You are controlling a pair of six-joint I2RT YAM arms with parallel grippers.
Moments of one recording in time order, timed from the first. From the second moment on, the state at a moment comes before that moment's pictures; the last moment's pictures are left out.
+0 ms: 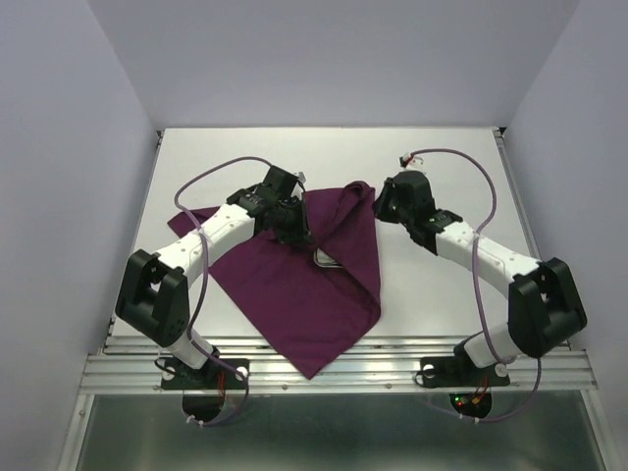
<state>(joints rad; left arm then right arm) -0.56 1.56 1.22 -0.63 0.23 -0.63 0.49 1.42 0.93 -0.04 0.19 0.53</state>
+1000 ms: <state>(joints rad) -0.57 1.57 1.11 -0.52 0.22 -0.62 0.33 2.02 1.42 -0.07 -0.12 0.63</state>
